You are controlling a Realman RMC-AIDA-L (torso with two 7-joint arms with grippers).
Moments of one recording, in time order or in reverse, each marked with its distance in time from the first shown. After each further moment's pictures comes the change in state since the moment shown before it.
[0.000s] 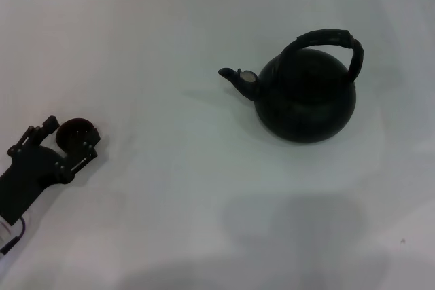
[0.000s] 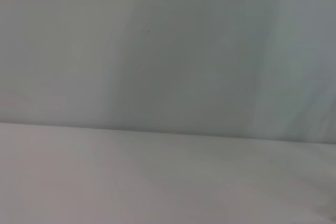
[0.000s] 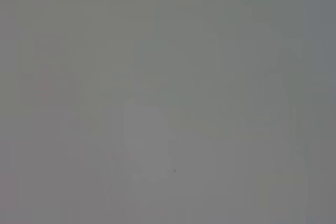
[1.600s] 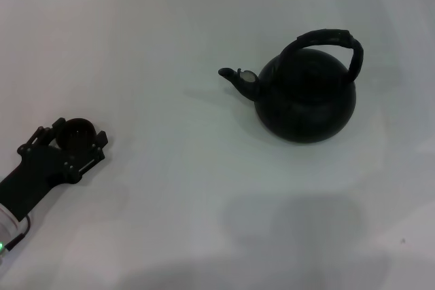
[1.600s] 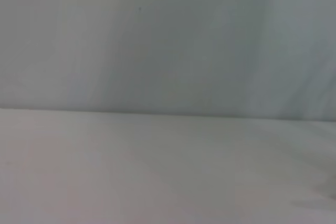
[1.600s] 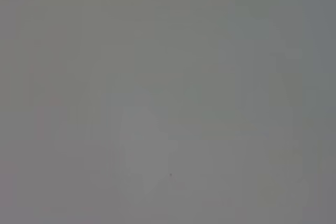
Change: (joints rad) left arm -0.028 0.000 0.000 0.003 0.032 0.063 0.000; right arm -0.005 0.000 0.000 -0.009 0.000 -0.004 0.000
